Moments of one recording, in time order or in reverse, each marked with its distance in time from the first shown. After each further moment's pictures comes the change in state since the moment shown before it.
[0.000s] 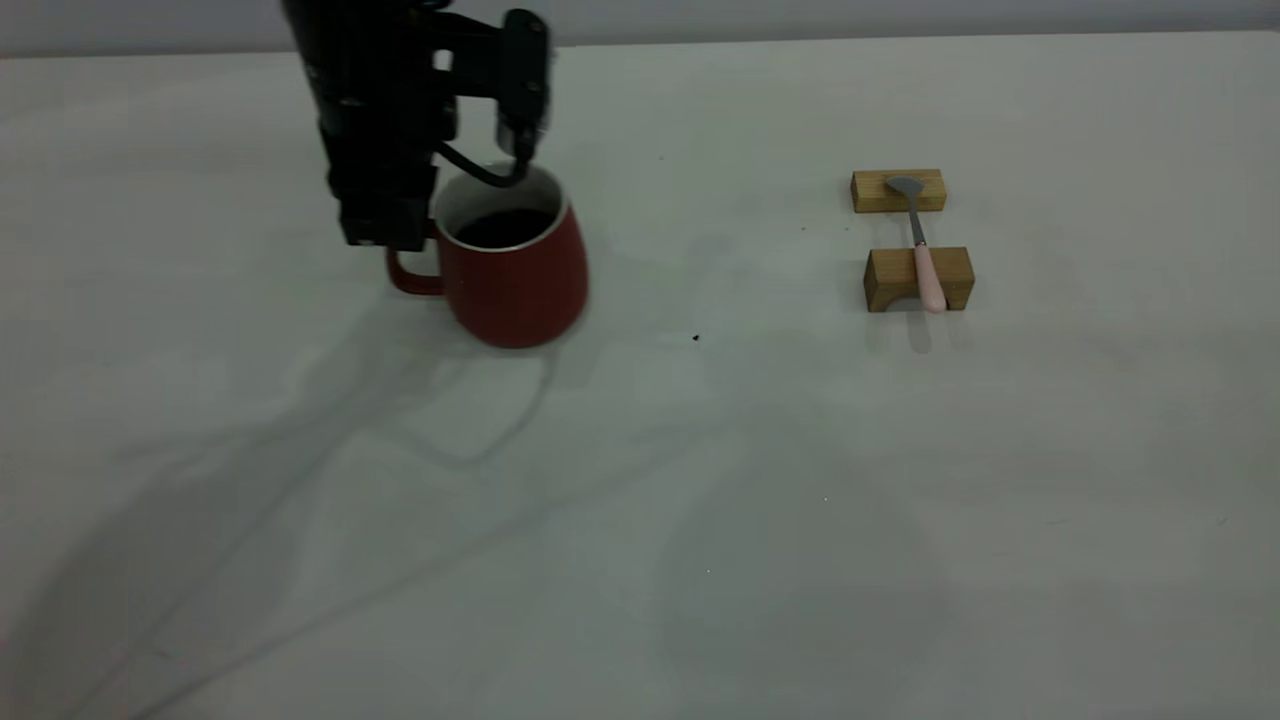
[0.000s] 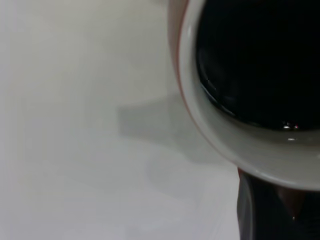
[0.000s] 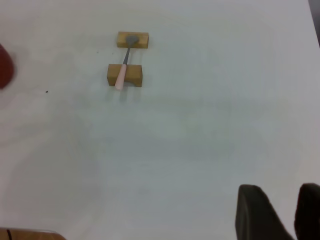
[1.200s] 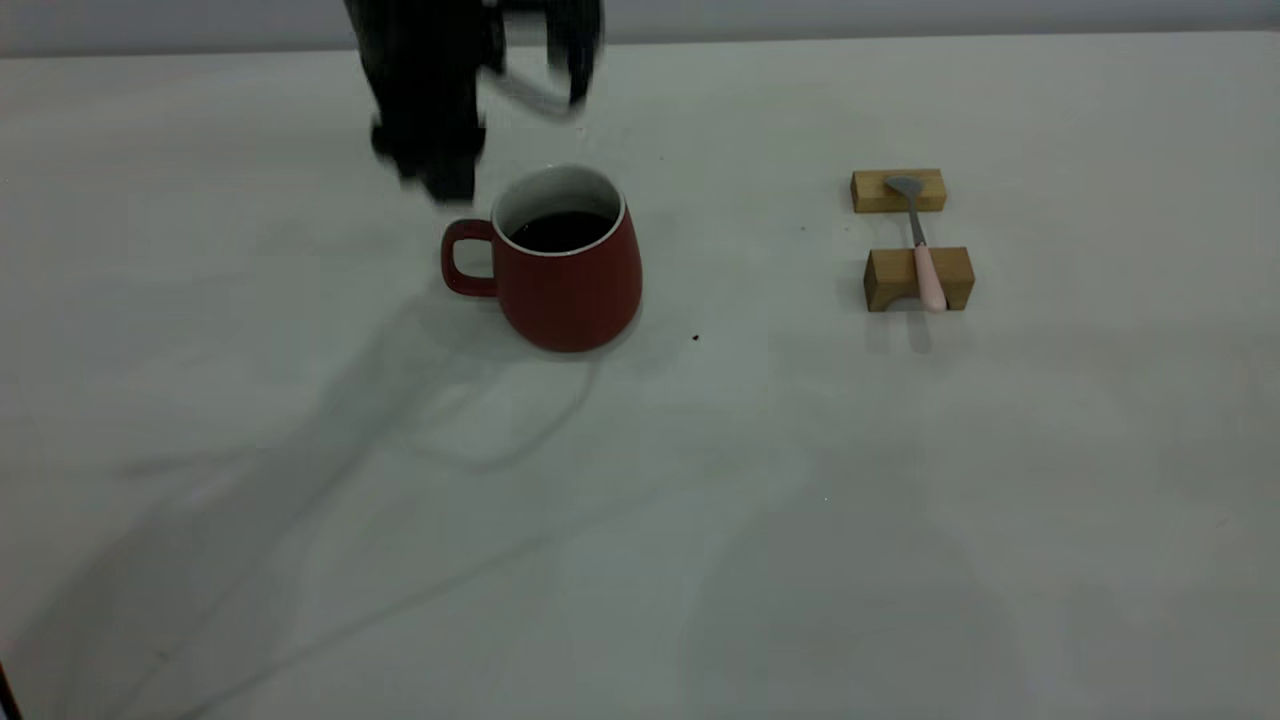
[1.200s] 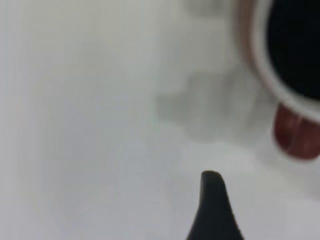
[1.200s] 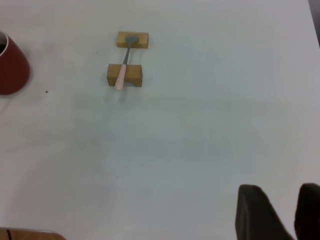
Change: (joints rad) left arm -0.042 -0.121 -0.054 0.017 0.043 -0.158; right arm 0.000 0.000 0.000 0.000 0.000 0.000
